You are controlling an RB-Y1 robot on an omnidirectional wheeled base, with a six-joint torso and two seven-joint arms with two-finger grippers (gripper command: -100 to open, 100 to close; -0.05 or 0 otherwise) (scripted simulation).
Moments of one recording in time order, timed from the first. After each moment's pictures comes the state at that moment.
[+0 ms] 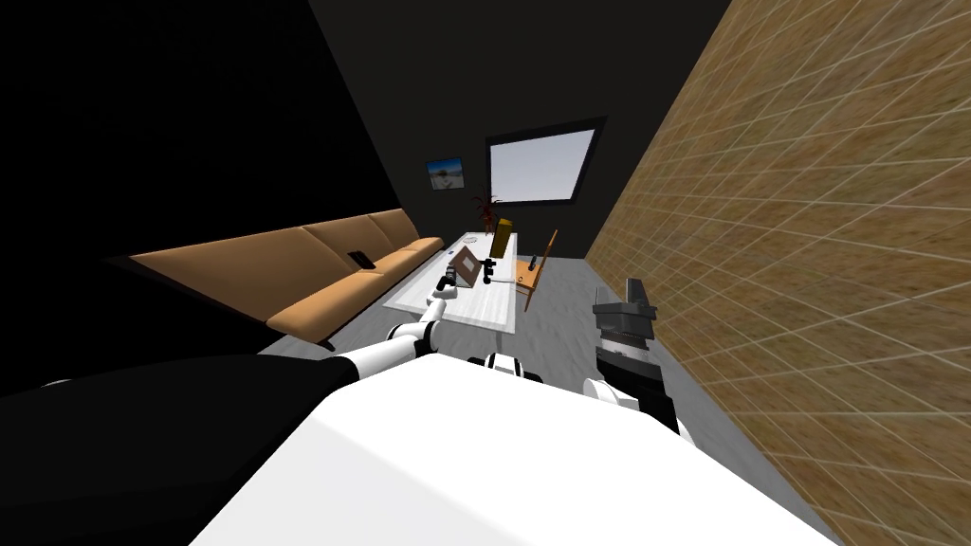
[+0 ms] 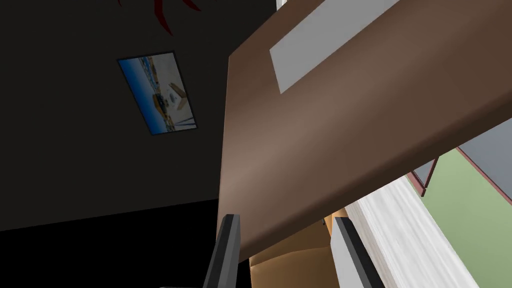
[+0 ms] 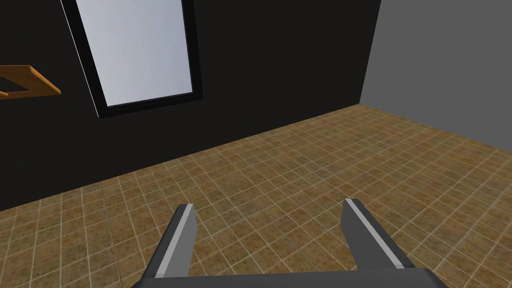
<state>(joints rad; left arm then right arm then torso) -0.57 0.21 0.45 -0.79 0.01 -0.10 -0.15 0.54 0.01 0.06 -2.24 0.03 -0.41 -0.09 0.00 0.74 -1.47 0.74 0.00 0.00</state>
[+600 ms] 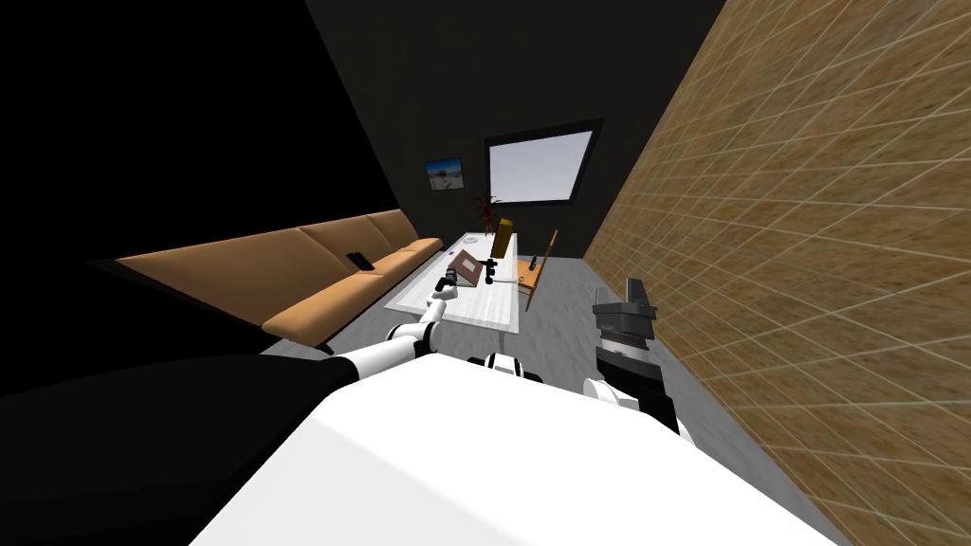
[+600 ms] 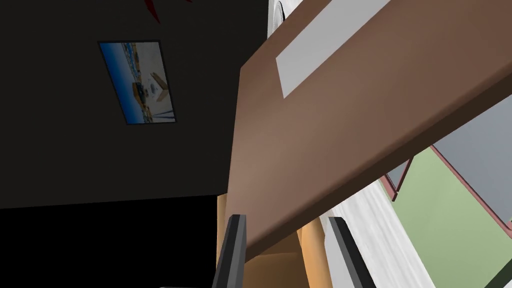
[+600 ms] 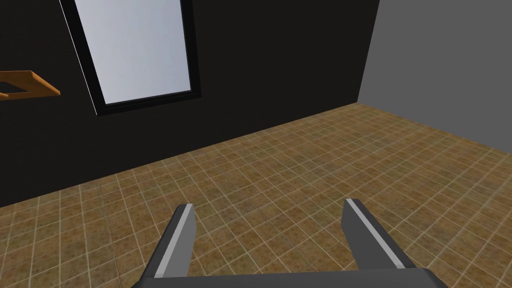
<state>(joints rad) -0.57 0.21 0.43 -0.78 0.17 -0.07 -0.18 0.54 0.01 0.06 -2.24 0.03 -0.41 -0.09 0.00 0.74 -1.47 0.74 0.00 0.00</state>
